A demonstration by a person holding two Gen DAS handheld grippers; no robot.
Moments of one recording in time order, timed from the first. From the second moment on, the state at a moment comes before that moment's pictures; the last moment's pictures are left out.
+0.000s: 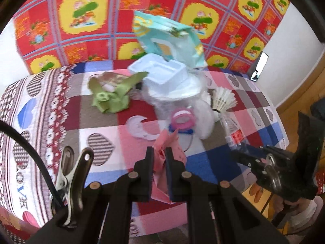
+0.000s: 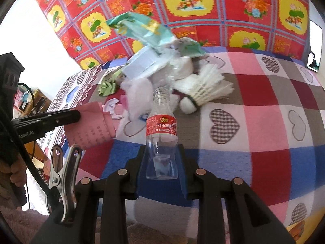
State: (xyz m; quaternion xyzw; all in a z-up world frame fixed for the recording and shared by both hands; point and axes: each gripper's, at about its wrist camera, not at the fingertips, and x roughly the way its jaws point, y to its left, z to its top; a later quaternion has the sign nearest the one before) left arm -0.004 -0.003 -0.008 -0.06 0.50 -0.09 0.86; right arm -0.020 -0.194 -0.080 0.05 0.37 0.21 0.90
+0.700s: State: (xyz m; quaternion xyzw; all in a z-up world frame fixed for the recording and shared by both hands) left arm -0.067 0.132 0.020 -0.09 0.46 -0.03 0.88; right arm -0.056 -0.067 -0.046 -0.02 0.34 0.25 0.91
